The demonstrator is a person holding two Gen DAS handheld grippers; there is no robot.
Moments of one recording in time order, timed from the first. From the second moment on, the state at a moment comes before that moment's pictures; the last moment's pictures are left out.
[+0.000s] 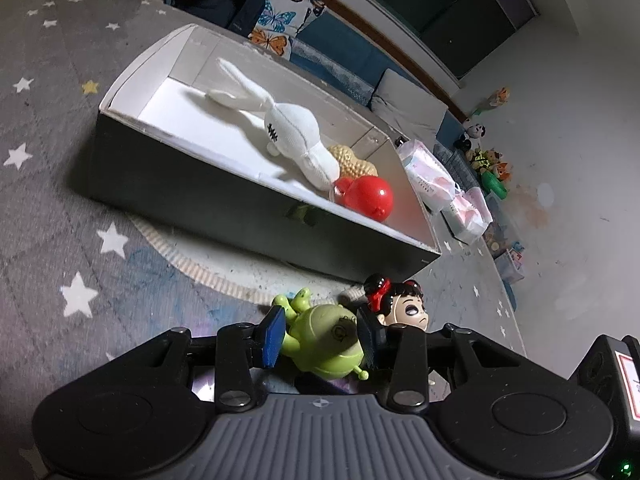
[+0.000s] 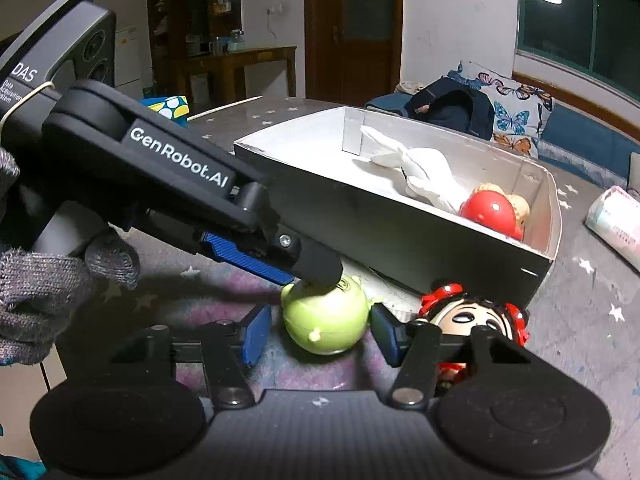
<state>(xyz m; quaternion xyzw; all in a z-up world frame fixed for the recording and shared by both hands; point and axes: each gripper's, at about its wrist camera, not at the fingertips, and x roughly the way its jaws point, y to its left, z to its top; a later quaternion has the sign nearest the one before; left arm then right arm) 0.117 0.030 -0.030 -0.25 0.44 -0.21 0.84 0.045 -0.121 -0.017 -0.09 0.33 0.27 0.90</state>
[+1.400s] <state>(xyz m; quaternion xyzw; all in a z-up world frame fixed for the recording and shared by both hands) 0.192 0.028 0.035 -0.27 0.35 -0.24 0.86 0.121 -0.124 0.053 -0.10 0.26 0.26 0.92</state>
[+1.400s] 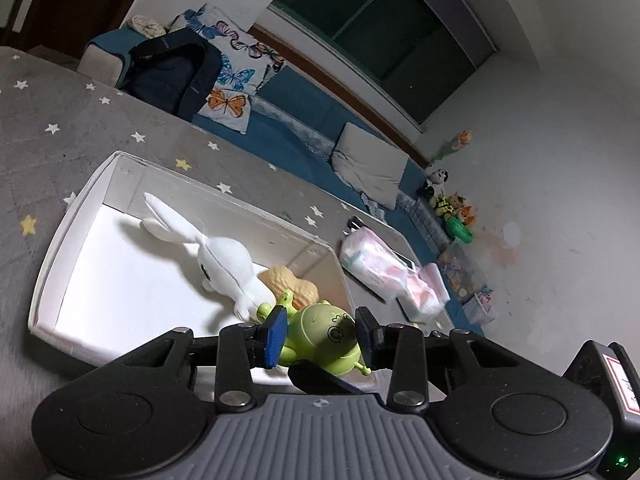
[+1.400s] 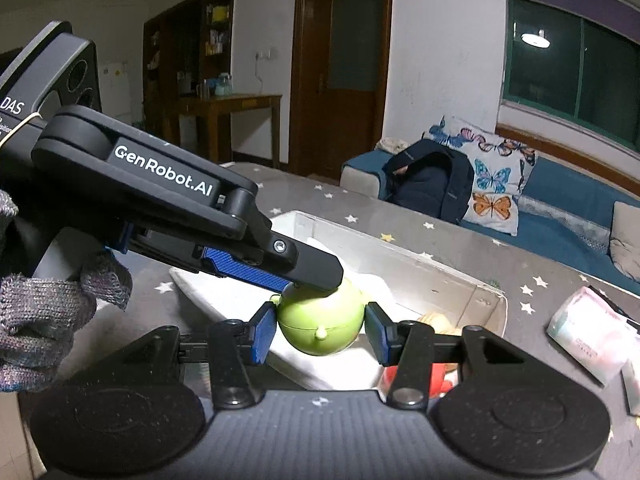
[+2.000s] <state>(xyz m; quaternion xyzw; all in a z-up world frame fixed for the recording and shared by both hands) 0.245 0.035 -0.015 -0.30 0.40 -0.22 0.84 0.189 -0.110 0.017 -0.12 0.35 0.27 0.89</state>
